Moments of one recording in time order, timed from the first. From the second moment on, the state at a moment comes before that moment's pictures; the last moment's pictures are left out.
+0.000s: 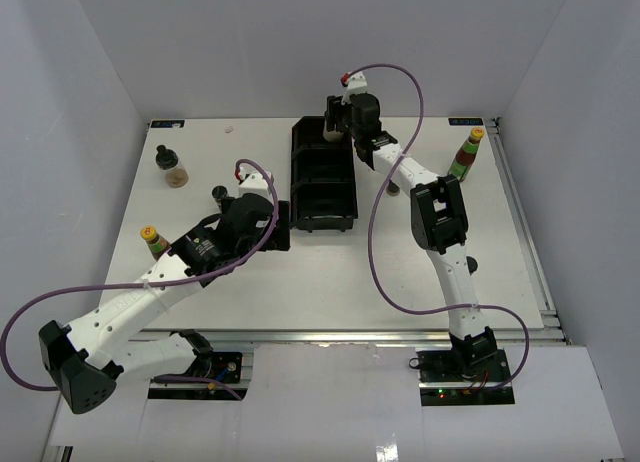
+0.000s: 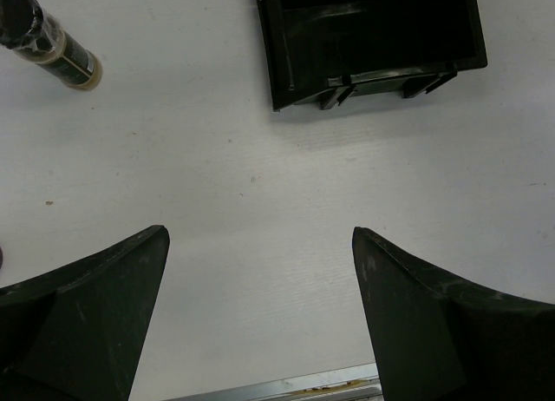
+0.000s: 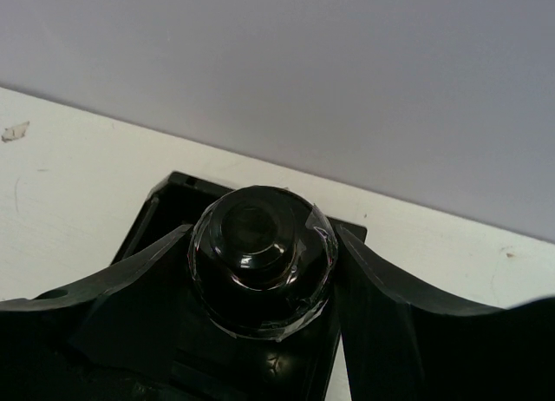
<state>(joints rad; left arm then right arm) -0.79 1.06 1.04 -0.67 -0.47 -0.45 0.45 2.47 2.13 0.19 0.05 0.07</state>
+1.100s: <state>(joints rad) -0.79 1.07 1.12 -0.69 -0.47 -0.44 0.45 2.42 2.11 0.15 0.05 0.08</state>
